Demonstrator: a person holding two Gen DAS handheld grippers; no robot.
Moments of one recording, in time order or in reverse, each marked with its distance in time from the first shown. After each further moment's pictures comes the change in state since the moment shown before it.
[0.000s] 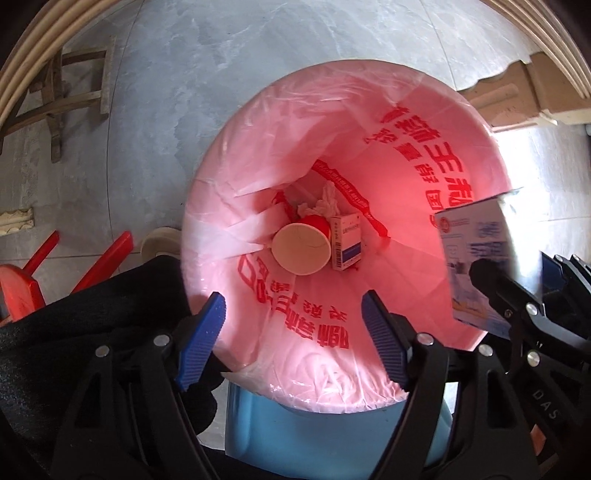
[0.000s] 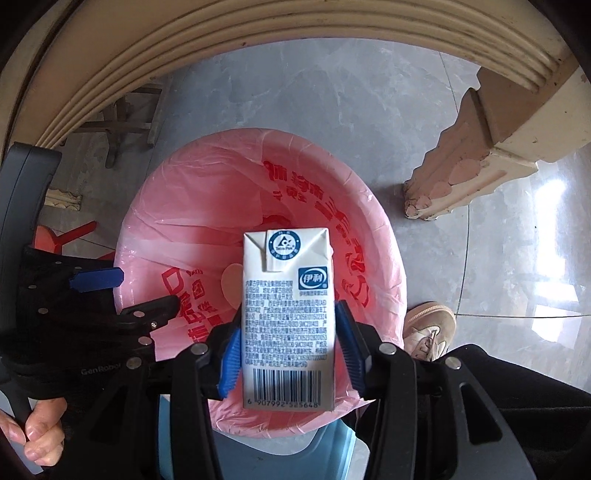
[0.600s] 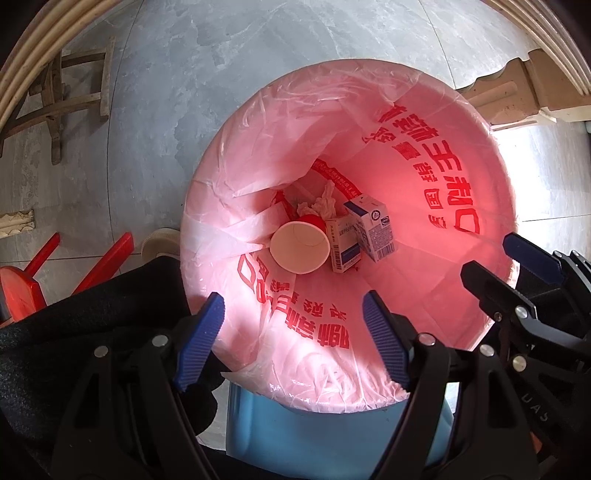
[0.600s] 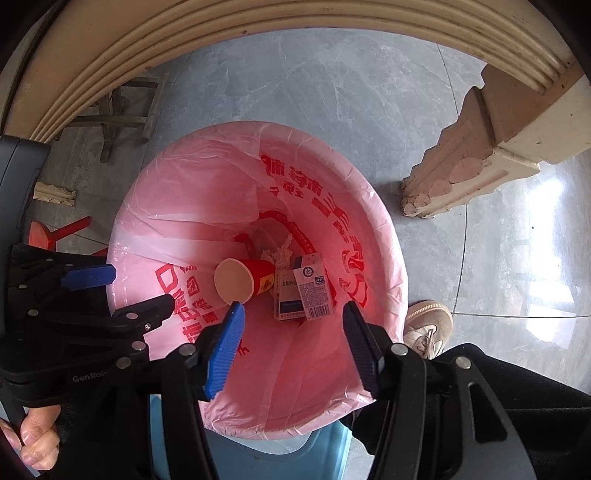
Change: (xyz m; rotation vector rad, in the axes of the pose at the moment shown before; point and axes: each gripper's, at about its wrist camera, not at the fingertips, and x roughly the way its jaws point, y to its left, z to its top) left arm 0.000 -0.006 -0.001 0.015 -0.009 0.013; right arm 0.004 0.002 0.000 -0.007 0.013 -0.018
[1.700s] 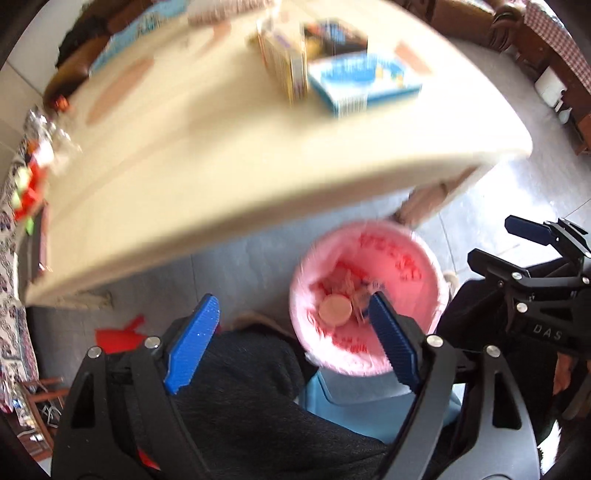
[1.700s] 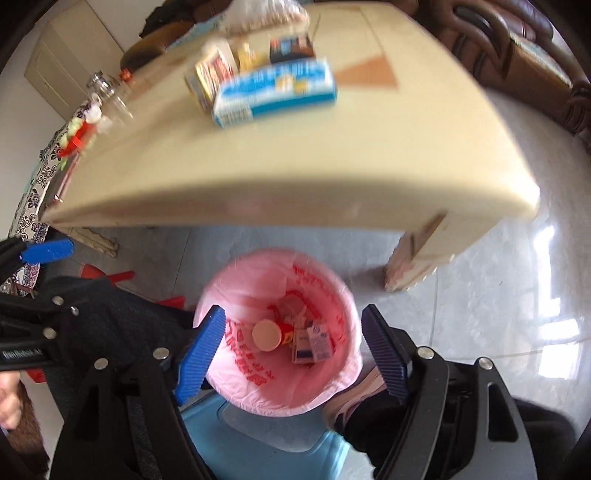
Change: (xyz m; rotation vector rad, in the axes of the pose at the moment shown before) left arm -0.253 -0.007 -0.056 0.140 -0.438 0.172; right arm -0.199 0.000 -0.008 -0.035 -0.328 0.045
